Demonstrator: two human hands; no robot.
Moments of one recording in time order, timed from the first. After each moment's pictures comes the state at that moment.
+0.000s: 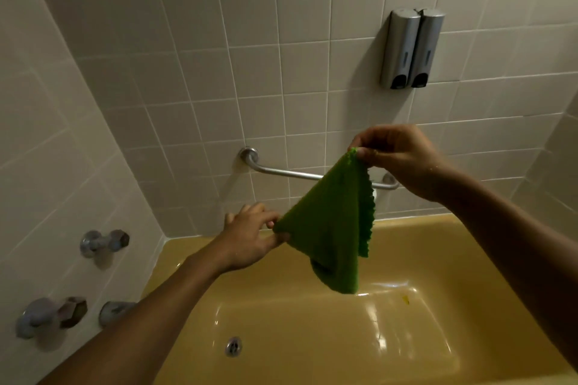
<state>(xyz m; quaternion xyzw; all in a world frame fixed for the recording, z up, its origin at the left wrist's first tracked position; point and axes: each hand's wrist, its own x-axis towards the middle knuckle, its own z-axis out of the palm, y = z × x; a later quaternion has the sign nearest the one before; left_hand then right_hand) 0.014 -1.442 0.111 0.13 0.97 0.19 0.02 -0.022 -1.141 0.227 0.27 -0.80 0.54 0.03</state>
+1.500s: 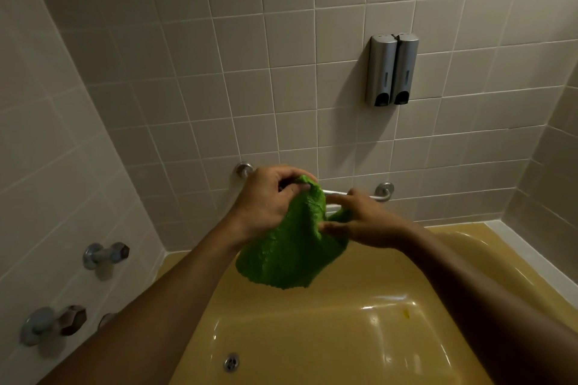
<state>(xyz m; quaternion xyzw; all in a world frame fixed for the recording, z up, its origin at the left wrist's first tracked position) 0.036 -1.352 0.215 0.18 0.86 0.46 -0.15 0.001 -1.136 0.170 0.23 -0.91 0.33 -0.08</state>
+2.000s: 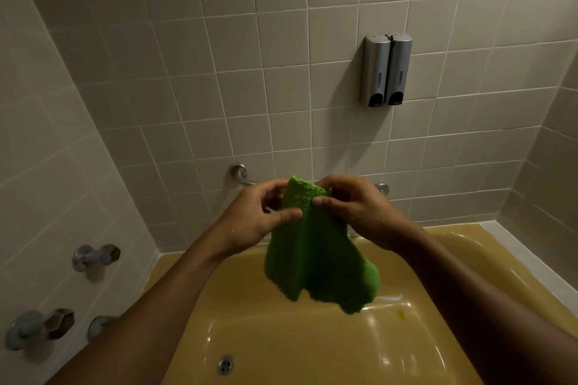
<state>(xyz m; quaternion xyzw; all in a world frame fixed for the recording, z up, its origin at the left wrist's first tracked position) 0.038 -1.363 0.193 0.16 0.84 0.51 -0.01 0.010 -1.130 0.188 0.28 -0.76 0.59 -0.05</state>
